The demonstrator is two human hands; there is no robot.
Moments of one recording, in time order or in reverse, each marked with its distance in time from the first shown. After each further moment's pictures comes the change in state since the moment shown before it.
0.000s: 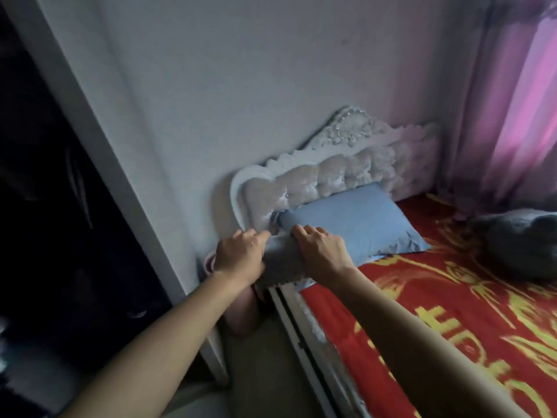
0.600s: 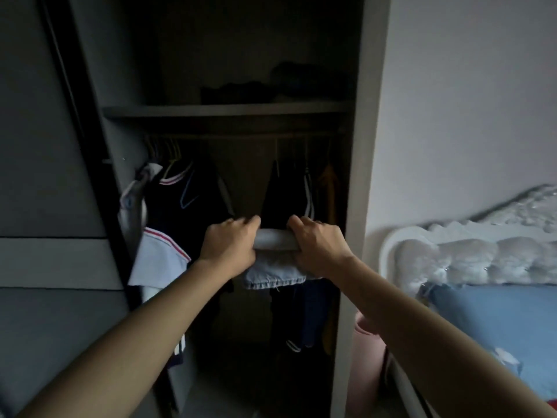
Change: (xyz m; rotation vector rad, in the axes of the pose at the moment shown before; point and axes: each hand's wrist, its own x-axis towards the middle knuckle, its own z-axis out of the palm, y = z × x) left_hand -0.178 -0.466 -0.131 0.272 0.245 -0.362; right_hand 0.192 -0.479 -0.026 0.065 0.220 -0.520
